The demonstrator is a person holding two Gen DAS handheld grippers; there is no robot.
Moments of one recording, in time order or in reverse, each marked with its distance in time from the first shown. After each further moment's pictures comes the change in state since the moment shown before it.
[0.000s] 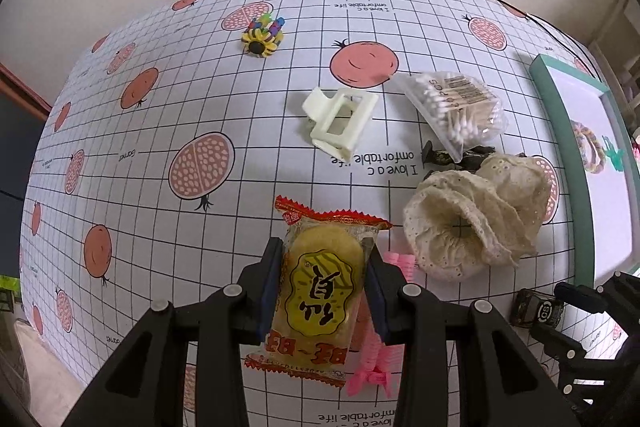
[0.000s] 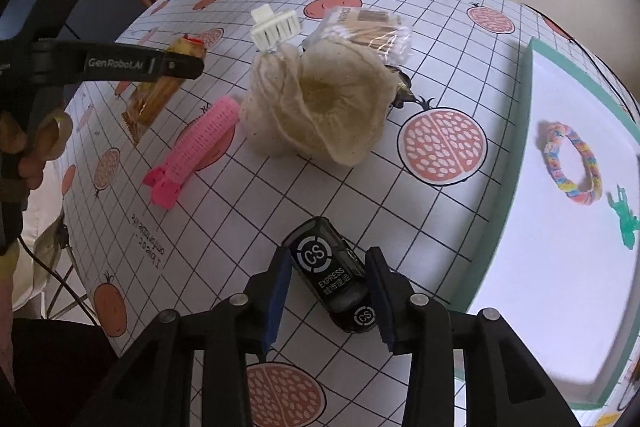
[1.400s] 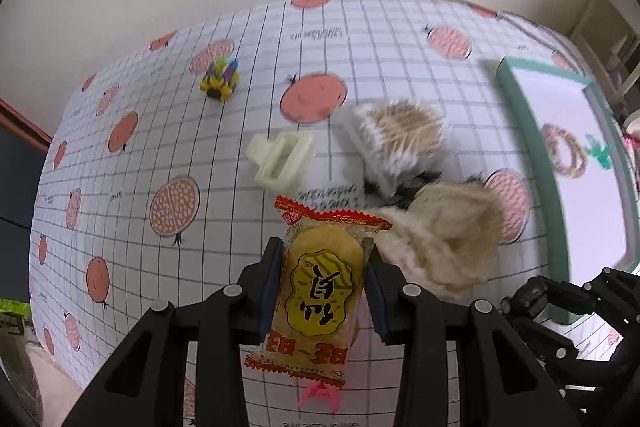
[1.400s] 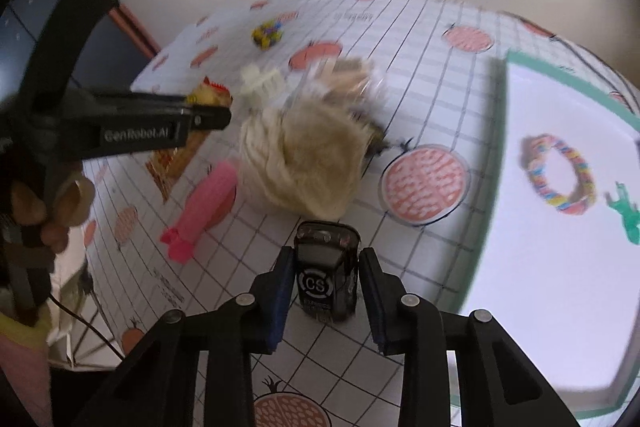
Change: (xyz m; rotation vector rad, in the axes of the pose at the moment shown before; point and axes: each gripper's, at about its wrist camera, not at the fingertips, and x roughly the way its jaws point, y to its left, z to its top) left arm -0.020 -0.045 0.023 -0.096 -0.076 0.019; right arm -0.035 -0.019 0.006 0.132 -0.156 0.077
